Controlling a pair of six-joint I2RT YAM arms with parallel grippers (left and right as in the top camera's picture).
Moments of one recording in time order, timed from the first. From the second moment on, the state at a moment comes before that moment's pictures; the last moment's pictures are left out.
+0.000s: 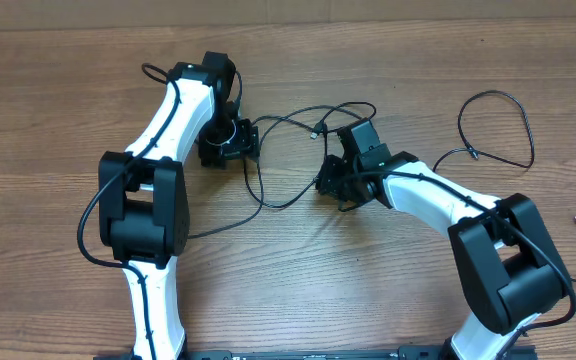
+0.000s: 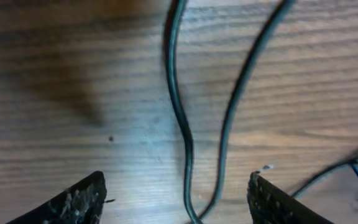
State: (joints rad) left arm -0.18 2.22 1.78 -1.19 0.21 -0.29; right arm 0.45 1.86 1.05 -0.30 -0.31 0.81
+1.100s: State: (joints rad) left arm -0.24 2.16 1.77 -1.24 0.21 -0.29; right arm 0.45 1.86 1.05 -0.17 -0.66 0.50
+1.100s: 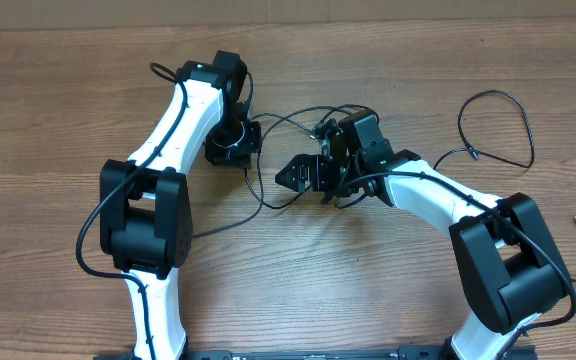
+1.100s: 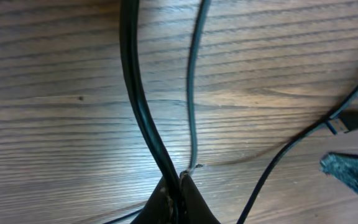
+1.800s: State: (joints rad) left arm -0.18 2.16 1.77 -1.28 0.51 -0.18; right arm 0.67 1.86 1.05 -0.09 -0.35 0.44
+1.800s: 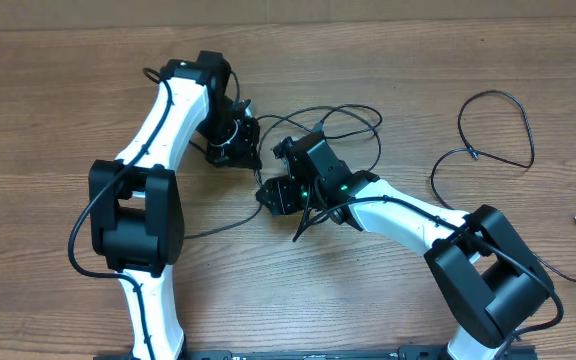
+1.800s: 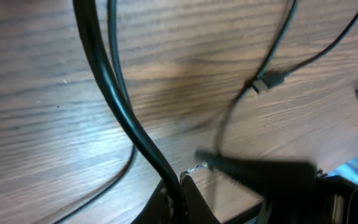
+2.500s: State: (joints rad) left arm -0.17 2.16 1.77 -1.25 0.39 -0.19; right arm 0.40 1.64 1.06 -0.22 -0.61 0.48
